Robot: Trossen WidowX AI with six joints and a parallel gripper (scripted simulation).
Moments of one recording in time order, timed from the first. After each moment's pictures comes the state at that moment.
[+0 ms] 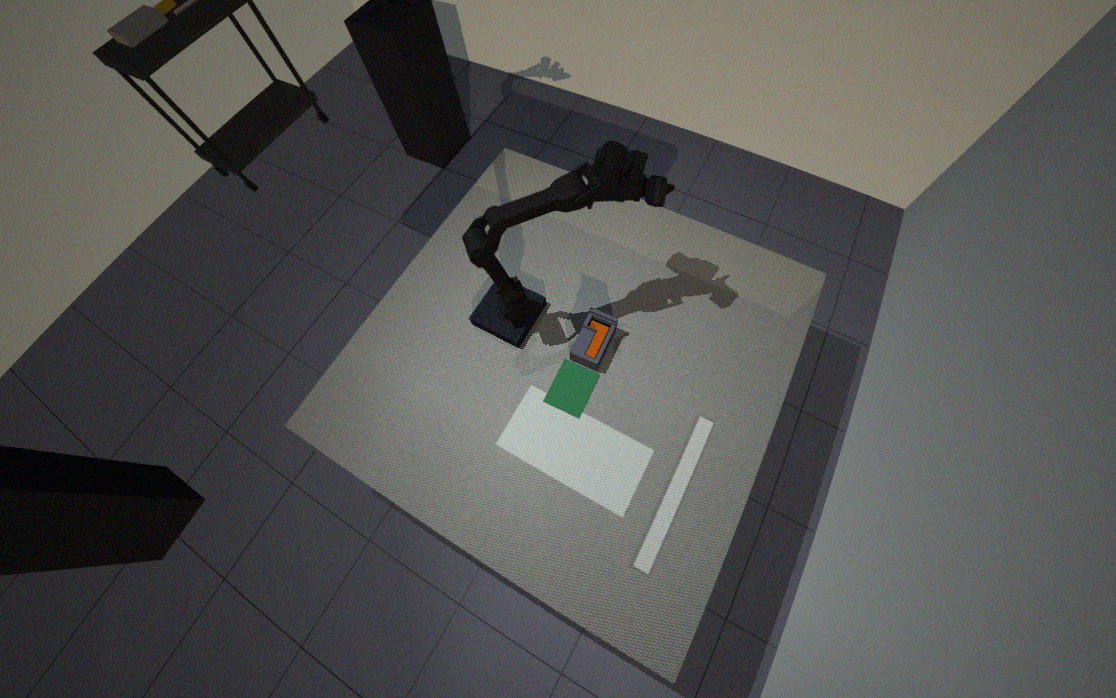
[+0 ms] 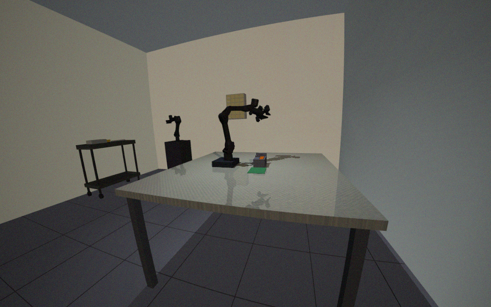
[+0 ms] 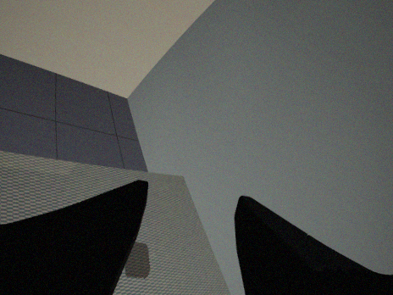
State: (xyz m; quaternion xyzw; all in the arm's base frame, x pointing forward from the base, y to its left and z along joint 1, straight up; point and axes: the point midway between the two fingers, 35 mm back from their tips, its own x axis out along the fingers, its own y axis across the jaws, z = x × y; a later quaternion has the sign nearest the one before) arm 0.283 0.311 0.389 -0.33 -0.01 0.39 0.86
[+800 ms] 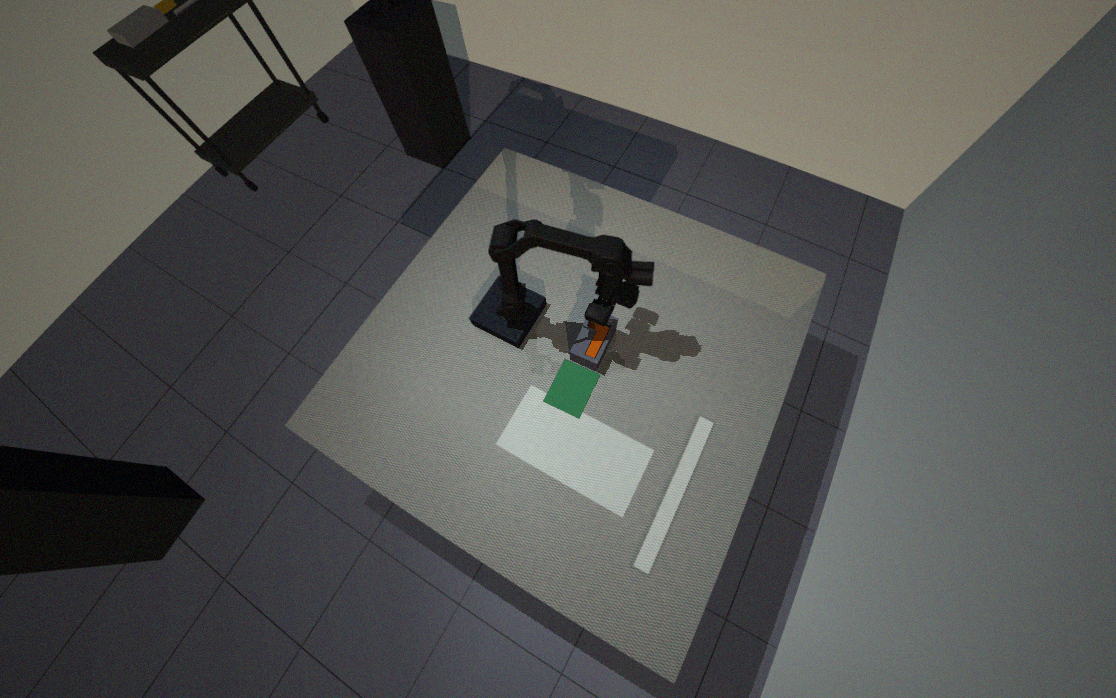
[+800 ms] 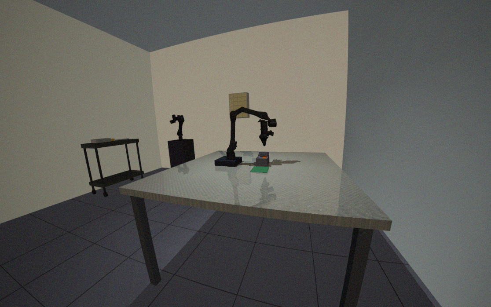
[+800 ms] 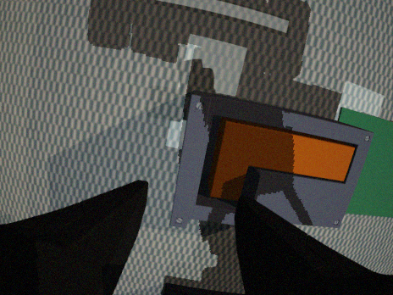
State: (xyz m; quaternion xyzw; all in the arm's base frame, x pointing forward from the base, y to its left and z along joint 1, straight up) arm 0.274 0.105 0.142 -0.01 0.69 0.02 0.72
